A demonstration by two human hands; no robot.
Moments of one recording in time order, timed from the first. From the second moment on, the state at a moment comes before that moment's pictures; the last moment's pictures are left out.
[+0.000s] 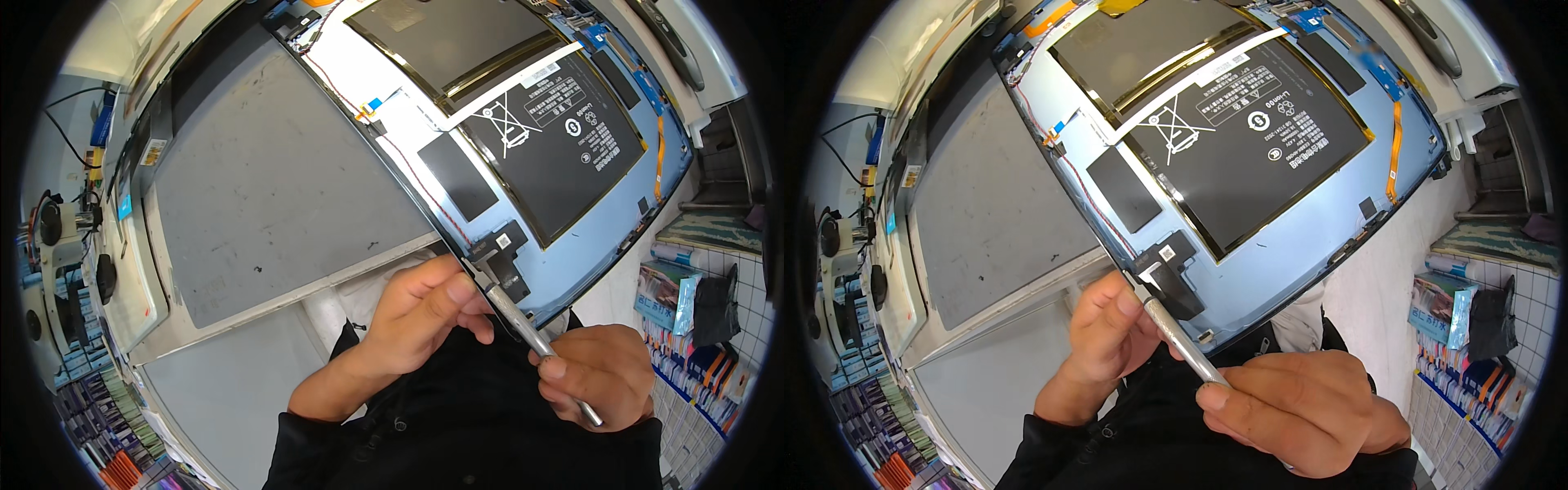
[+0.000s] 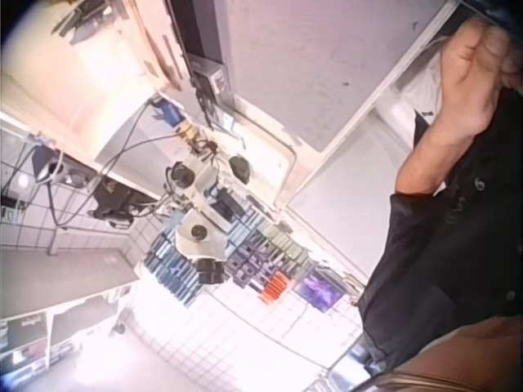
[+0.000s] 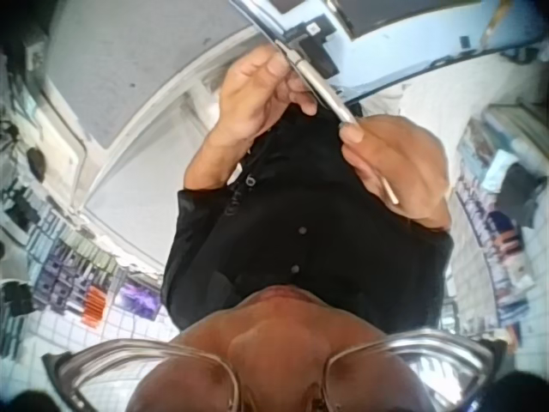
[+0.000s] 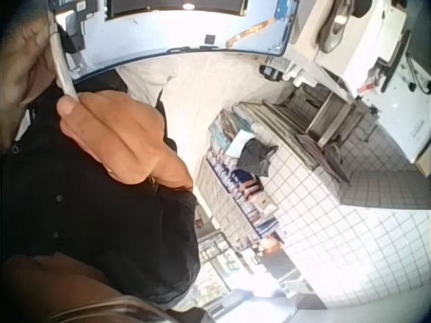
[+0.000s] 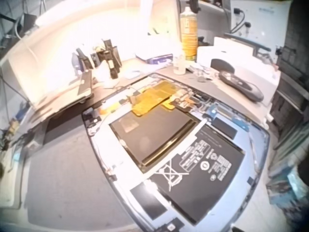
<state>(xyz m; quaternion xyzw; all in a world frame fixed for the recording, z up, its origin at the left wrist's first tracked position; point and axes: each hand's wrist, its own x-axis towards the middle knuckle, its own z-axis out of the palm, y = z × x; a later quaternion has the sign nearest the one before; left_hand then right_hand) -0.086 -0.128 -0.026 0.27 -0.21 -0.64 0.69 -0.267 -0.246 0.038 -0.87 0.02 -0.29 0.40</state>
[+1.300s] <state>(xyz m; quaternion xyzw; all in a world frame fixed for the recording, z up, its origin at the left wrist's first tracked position) -0.062 -0.109 0.025 0.55 -0.44 -0.43 0.57 -0.295 -0.264 0.033 -0.79 0.04 -0.39 0.47</state>
